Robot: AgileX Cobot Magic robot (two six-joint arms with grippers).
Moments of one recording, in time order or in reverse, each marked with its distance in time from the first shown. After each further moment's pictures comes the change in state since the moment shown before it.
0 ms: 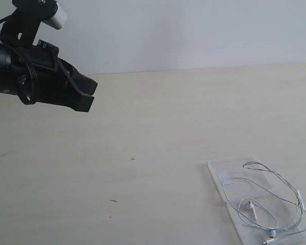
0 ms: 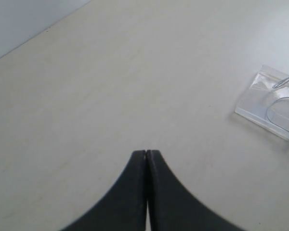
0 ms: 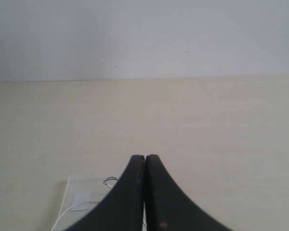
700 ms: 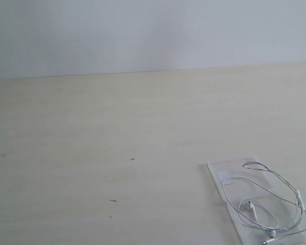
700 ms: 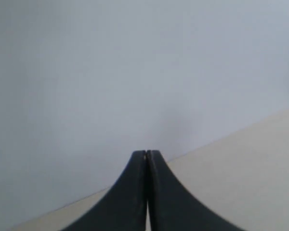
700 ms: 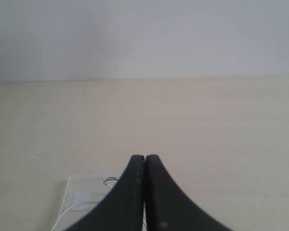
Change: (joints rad) left arm 0.201 -0.677 0.201 0.042 -0.191 -0.102; right arm 0.000 0.000 0.000 0.000 0.000 0.000
